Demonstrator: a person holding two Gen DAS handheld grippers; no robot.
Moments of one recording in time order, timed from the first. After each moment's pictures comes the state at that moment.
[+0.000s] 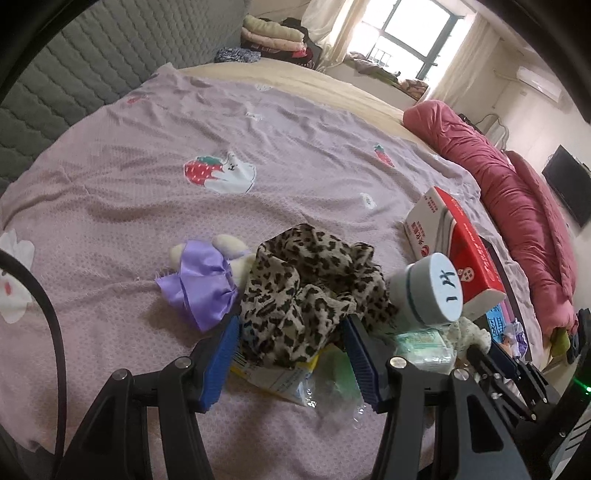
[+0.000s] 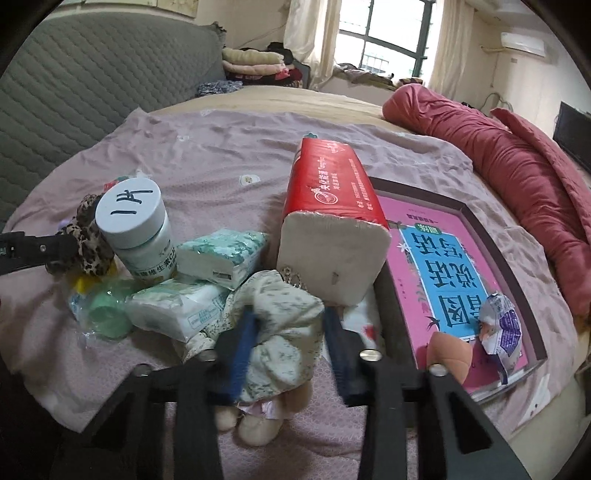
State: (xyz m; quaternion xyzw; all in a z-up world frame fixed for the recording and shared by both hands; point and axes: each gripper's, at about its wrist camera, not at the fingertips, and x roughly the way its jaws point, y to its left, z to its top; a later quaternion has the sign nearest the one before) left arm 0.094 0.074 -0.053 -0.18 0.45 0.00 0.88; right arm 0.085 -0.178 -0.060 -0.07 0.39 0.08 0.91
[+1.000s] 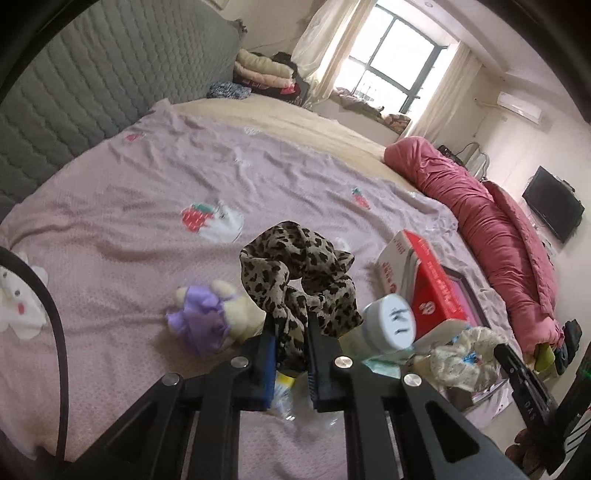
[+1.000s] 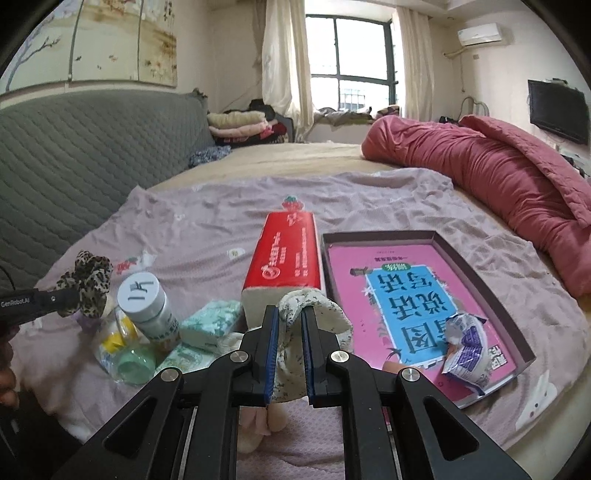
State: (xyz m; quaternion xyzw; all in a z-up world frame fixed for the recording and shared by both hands) left arm 0.074 0.081 -0.011 -0.19 0.37 -0.02 0.91; right arm 0.055 -0.234 -0.005 0.02 0.29 0.08 0.95
